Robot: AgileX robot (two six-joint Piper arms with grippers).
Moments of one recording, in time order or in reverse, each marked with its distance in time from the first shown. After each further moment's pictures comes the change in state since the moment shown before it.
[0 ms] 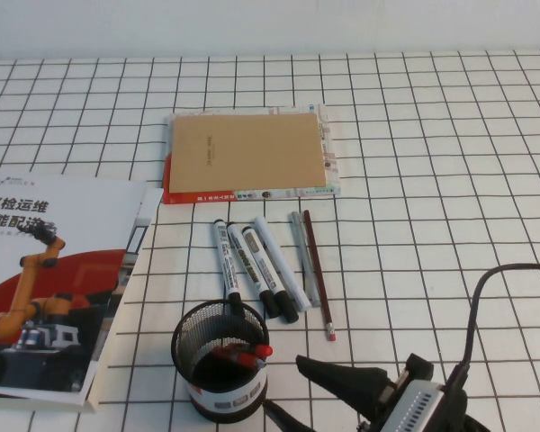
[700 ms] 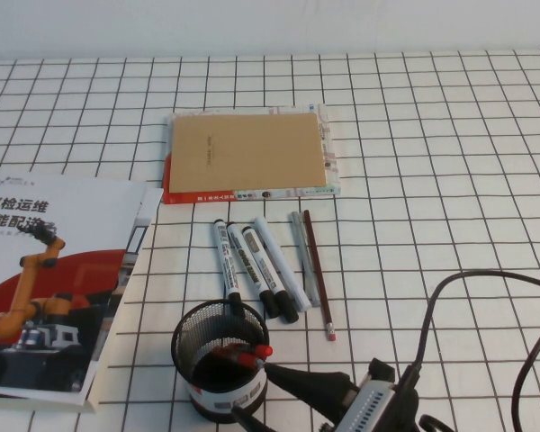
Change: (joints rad) right arm 0.000 0.119 -0.071 -0.040 -0.006 0.048; left arm 0.000 0.000 0.000 0.000 0.000 0.000
